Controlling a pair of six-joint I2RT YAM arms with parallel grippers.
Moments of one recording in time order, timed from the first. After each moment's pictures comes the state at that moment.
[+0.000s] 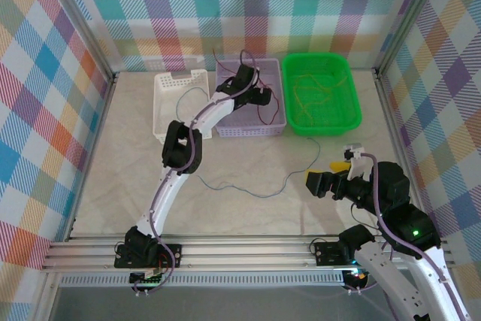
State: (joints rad) left arm -0.51 2.60 2.40 -0.52 -0.07 -0.24; right arm 0.43 0.40 0.82 -0.84 -0.26 0.38
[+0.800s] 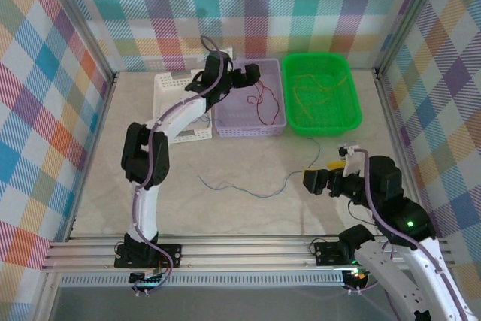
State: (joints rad) left arm -0.45 2.03 1.81 -0.19 0.07 -0.52; right arm 0.43 0.50 0.82 -0.87 -0.25 0.37
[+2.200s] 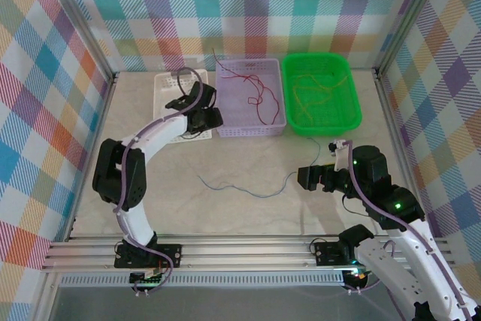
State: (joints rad) left arm -0.41 1.81 1.42 -0.62 -0.13 -0.66; right arm 0.43 0.59 0.82 -0.87 -0.27 0.37
